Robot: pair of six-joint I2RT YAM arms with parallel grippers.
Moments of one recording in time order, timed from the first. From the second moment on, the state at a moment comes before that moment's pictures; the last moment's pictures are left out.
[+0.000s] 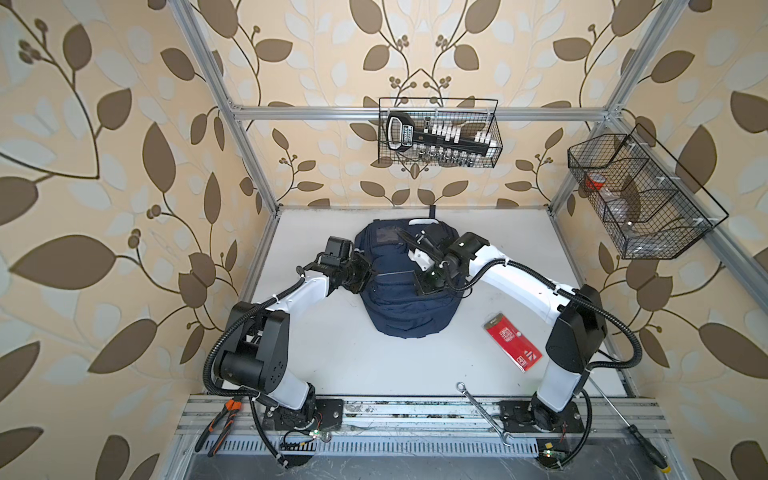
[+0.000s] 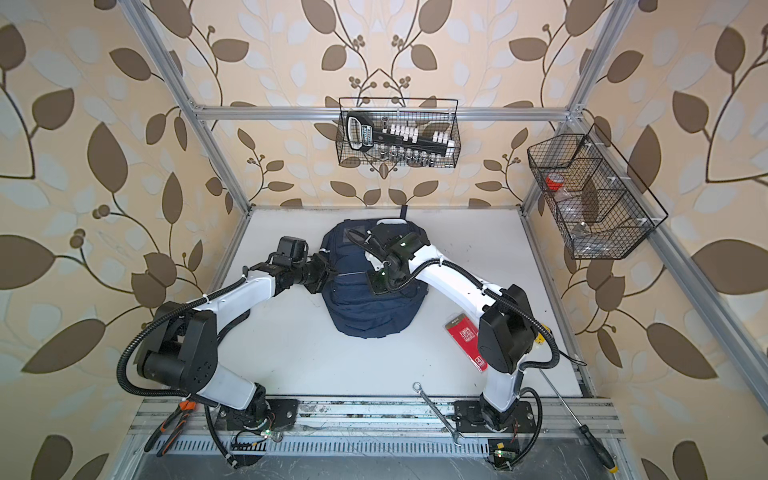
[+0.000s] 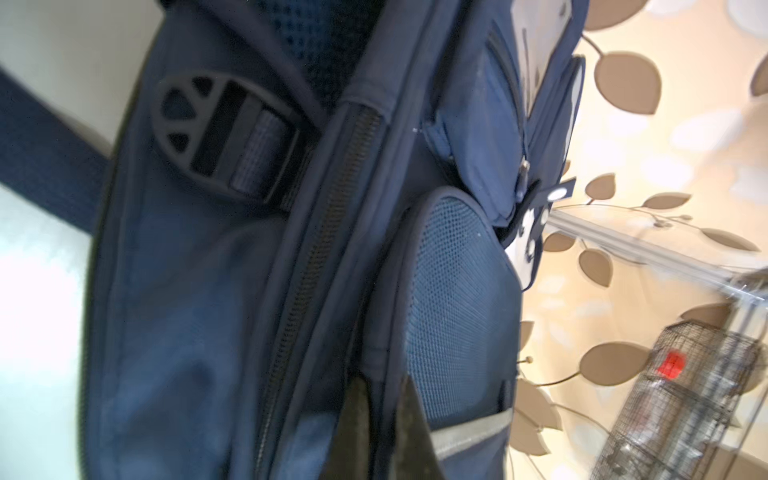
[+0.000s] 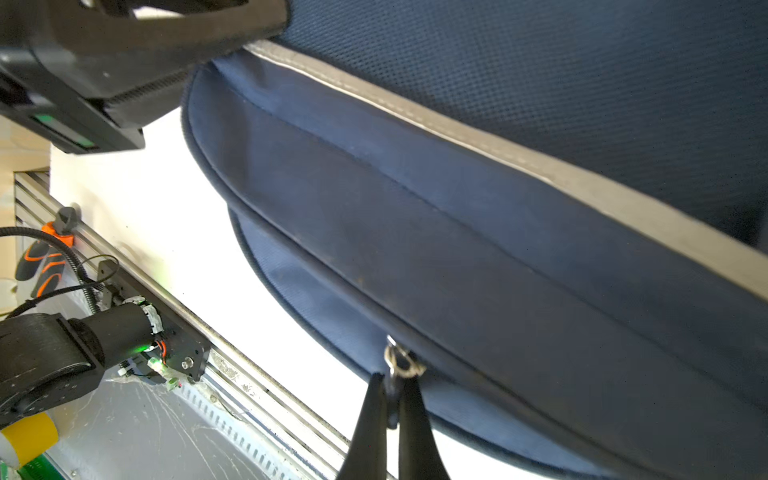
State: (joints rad) left arm -0.24 1.53 0.93 -0.22 0.48 -1.26; right arm 0.73 1.83 1.65 -1.04 -0.19 0.36
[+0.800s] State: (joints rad) left arm -0.25 1.37 0.82 -0.17 0.33 -1.28; right arm 0.85 2.28 2.20 -1.14 -0.33 0.53
